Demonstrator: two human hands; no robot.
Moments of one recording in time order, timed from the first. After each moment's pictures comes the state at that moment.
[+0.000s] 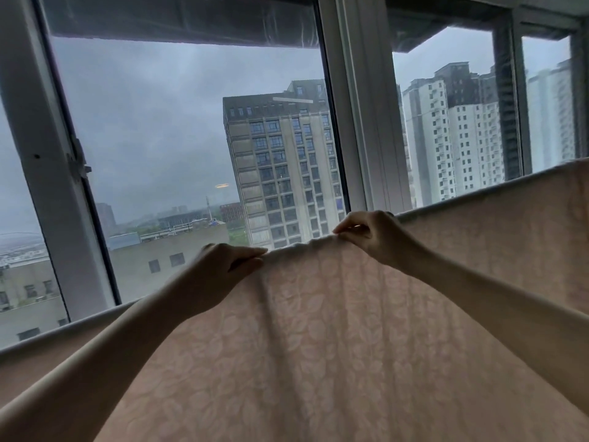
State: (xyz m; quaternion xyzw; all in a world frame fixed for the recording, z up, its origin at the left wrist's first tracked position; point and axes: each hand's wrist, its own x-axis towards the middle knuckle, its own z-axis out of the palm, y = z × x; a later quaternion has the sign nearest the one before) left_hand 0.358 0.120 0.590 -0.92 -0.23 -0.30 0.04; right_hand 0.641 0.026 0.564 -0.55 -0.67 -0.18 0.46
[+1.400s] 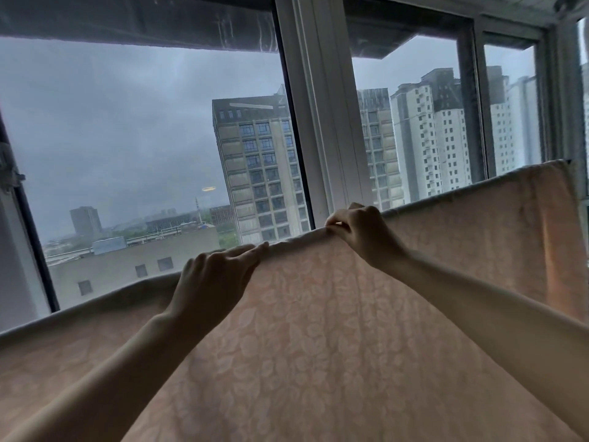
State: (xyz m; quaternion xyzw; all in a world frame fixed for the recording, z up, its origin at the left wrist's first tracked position) left_hand 0.468 0.083 0.558 -0.85 -0.15 -0.43 0.28; right_hand 0.735 -0.001 0.562 -0.56 -0.64 -0.33 0.42
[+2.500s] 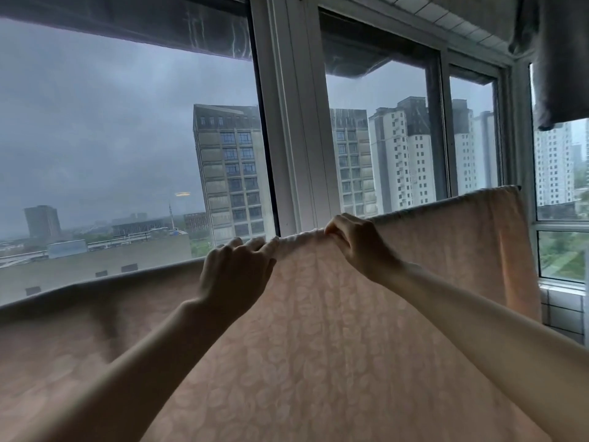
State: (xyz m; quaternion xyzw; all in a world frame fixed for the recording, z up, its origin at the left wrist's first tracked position) left_hand 0.582 0.078 0.553 -0.83 -0.18 -0.41 0.34; right_hand 0.809 -0.015 0.548 -0.57 -0.64 -0.33 0.40
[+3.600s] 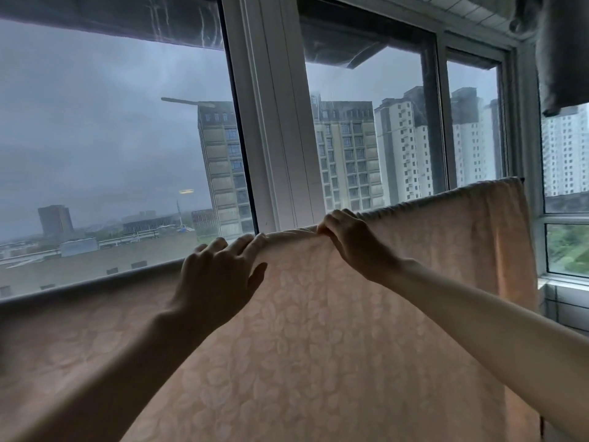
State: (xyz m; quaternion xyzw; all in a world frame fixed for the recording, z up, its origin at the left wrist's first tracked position) left_hand 0.645 0.060 0.549 -0.82 -0.21 -0.38 0.37; right_hand 0.895 -0.017 0.544 -0.54 -0.67 -0.36 0.36
